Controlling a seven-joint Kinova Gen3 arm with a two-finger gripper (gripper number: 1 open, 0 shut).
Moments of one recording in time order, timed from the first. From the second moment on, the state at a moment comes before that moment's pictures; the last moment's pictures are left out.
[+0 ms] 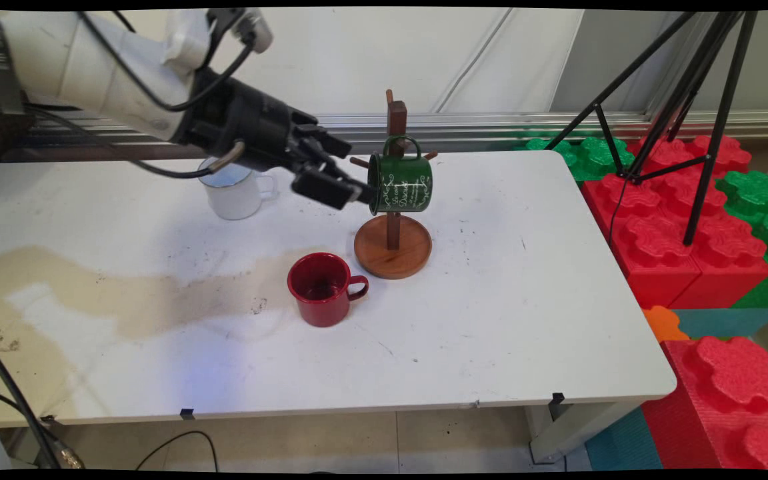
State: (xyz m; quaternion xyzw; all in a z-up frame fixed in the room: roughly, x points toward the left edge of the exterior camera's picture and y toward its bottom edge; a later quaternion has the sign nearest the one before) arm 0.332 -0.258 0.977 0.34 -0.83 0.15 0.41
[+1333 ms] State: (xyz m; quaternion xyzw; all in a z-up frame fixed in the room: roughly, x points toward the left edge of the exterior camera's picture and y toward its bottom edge) arm 0.279 -0.275 0.946 0.49 -0.77 0.09 0.40
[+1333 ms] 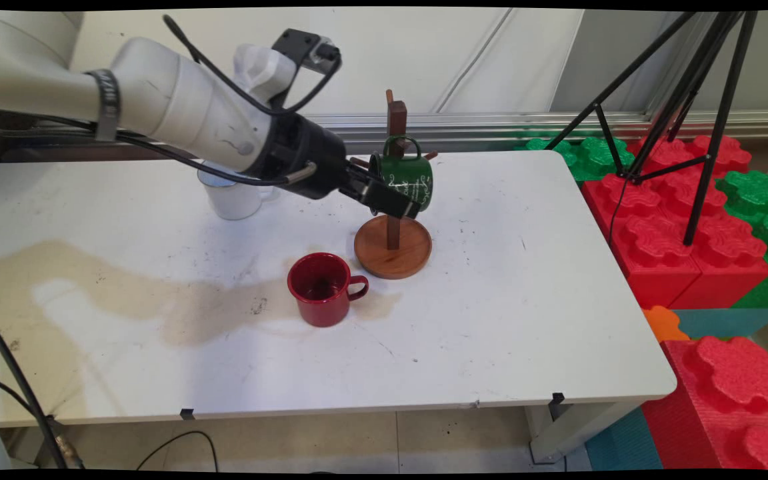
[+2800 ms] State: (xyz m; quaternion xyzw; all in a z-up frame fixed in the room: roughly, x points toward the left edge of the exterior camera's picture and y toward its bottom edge) arm 0.258 -0.285 0.917 0.51 -0.75 0.11 0.41
